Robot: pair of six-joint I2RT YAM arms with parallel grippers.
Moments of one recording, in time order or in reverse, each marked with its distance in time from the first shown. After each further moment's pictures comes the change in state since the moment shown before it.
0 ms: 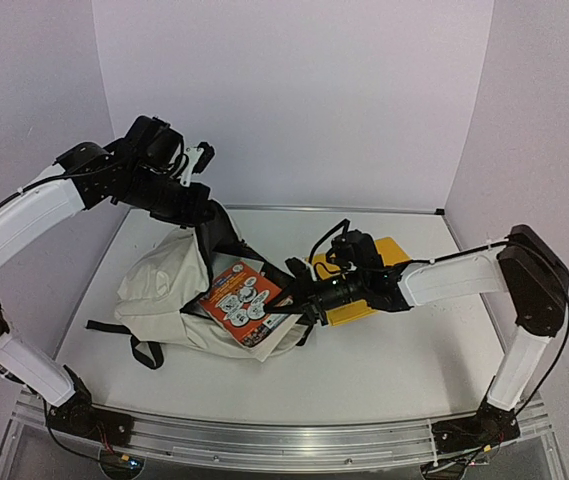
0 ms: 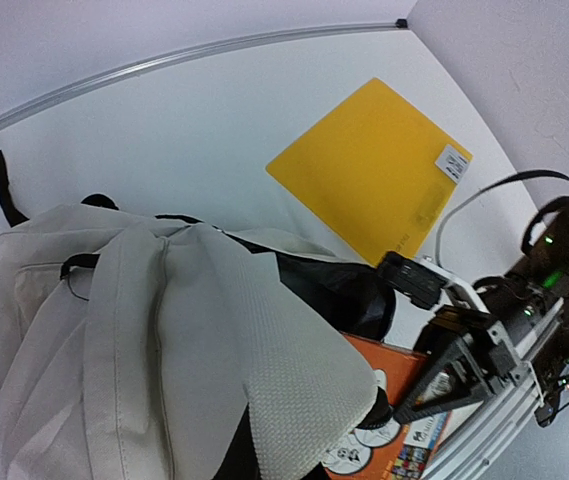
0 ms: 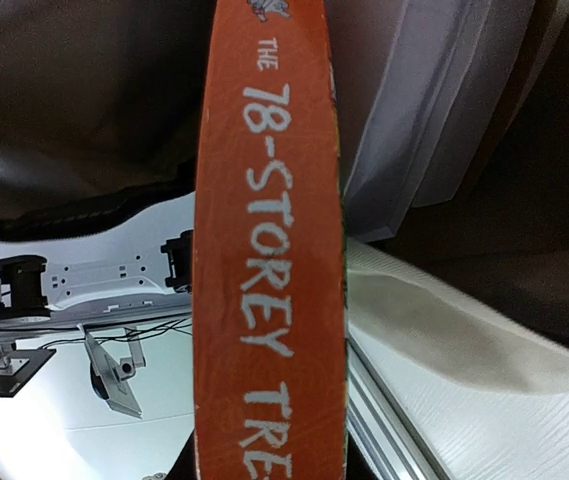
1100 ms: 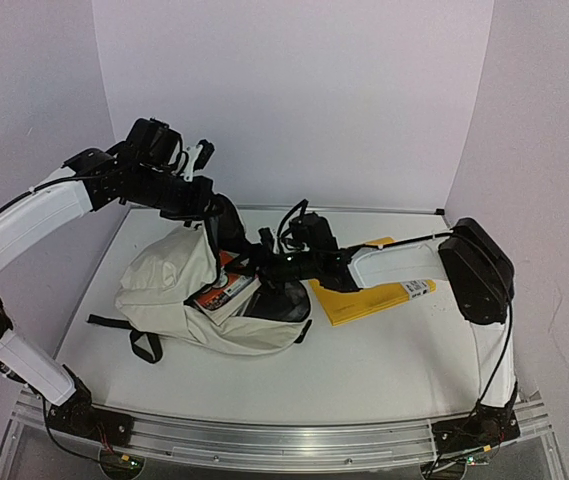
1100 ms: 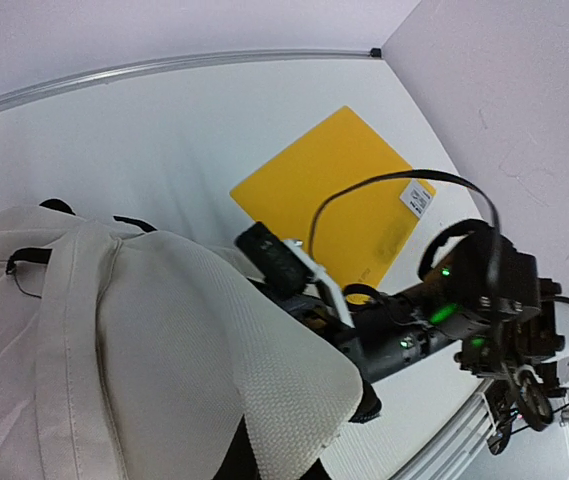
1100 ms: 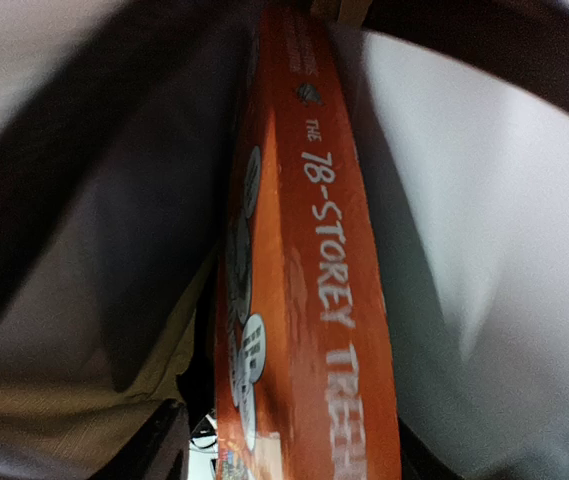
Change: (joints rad) left arm 0.075 0.021 -0.057 0.157 0.159 -0.076; right arm 0.023 0.337 0.432 0.013 0.255 0.001
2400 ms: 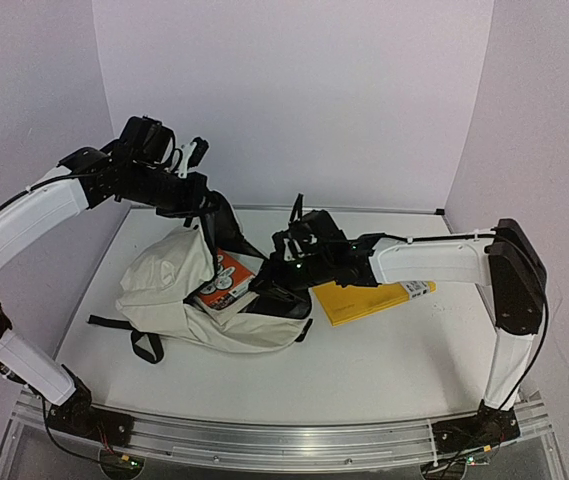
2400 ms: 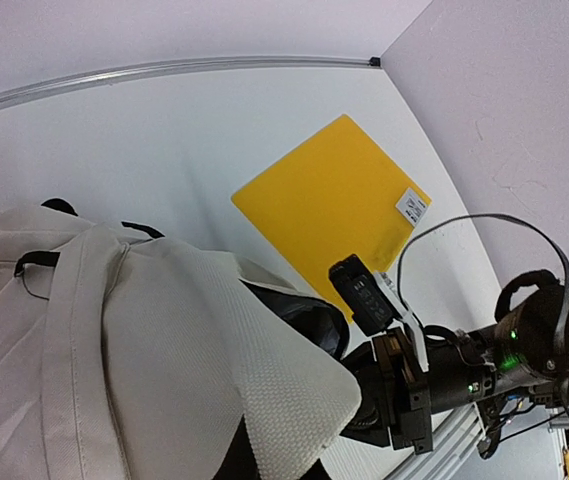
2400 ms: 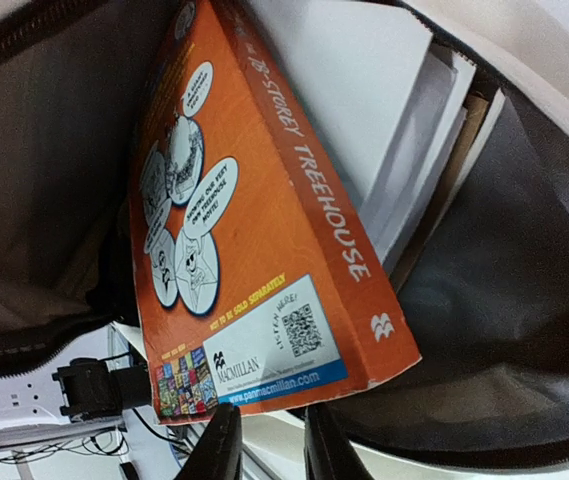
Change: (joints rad) left arm 0.034 -0.009 -0.001 0.002 0.041 -0.006; right arm 0.063 -0.205 -0.054 -0.436 0.248 -0.186
